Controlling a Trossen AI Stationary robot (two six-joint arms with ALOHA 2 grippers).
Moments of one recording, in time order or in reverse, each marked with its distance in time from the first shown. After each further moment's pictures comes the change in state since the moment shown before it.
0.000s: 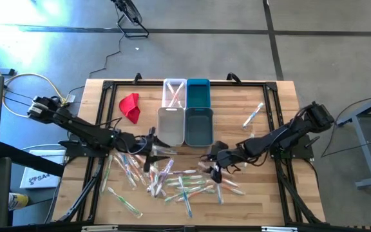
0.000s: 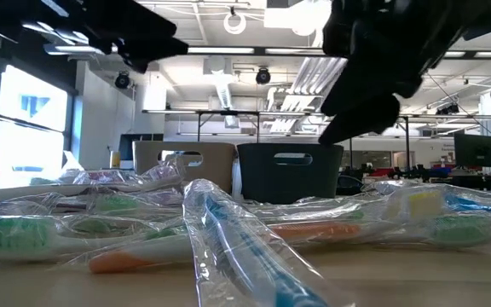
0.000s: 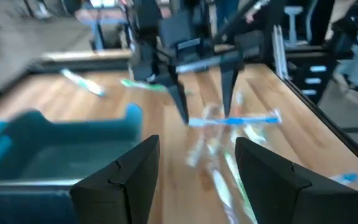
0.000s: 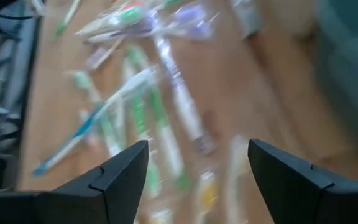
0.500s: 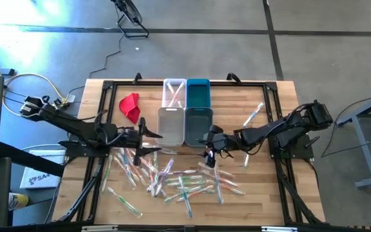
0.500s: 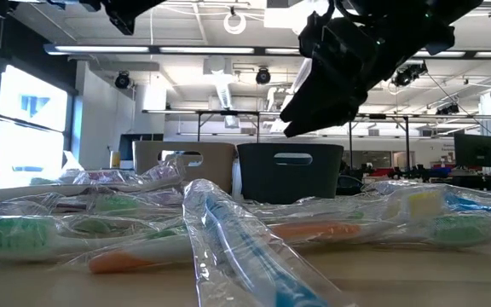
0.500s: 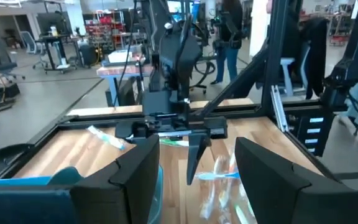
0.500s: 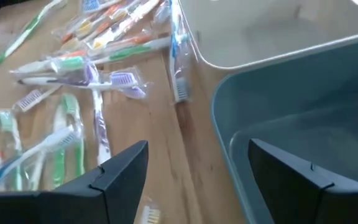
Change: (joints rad) left arm 0.000 -0.263 0.000 -0.063 -0.020 0.074; right arm -0.161 0.000 0.000 0.083 0.027 -0.270
